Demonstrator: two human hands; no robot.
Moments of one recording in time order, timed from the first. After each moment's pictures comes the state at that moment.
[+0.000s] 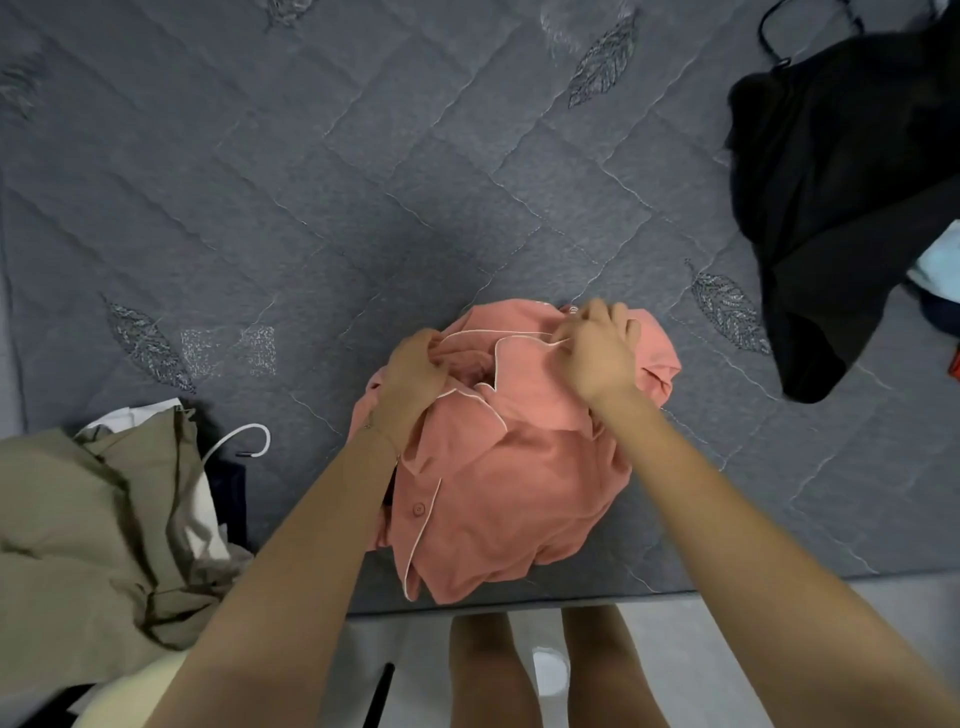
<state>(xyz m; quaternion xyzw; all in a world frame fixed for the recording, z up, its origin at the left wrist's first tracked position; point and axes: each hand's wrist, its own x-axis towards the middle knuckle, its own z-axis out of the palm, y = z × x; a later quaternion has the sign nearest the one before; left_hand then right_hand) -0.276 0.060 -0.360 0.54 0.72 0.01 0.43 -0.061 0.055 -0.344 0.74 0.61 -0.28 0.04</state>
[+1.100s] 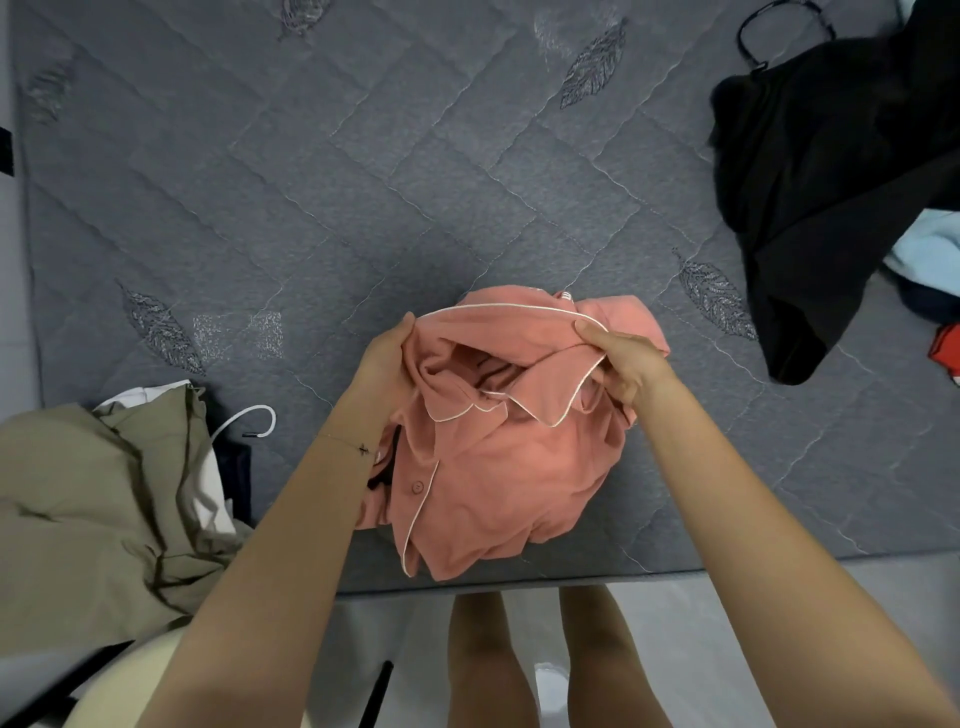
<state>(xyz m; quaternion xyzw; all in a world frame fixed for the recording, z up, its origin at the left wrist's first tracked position) -0.285 0.041 -0.315 0.00 0.62 0.30 0.72 -0.029 0.027 -0.318 0.70 0.03 -0.65 -0.28</state>
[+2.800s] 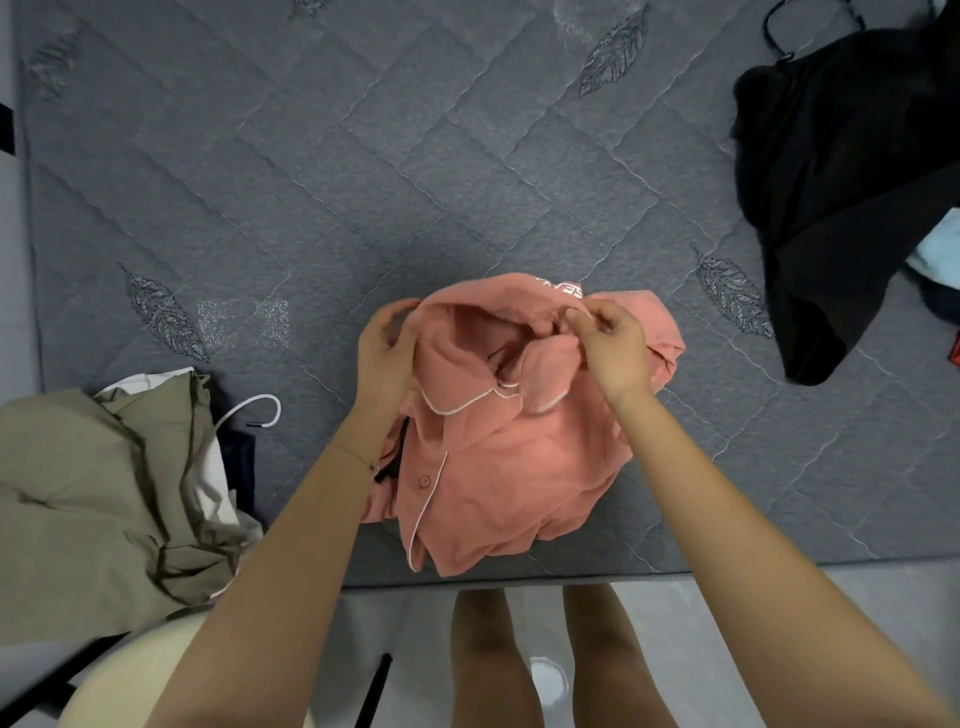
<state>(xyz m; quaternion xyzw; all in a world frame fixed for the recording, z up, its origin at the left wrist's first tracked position) -0.304 0.023 -0.328 0.40 0.71 0.33 0.48 -0.070 0.021 -0.320 0.75 0.34 -0.46 -0.33</state>
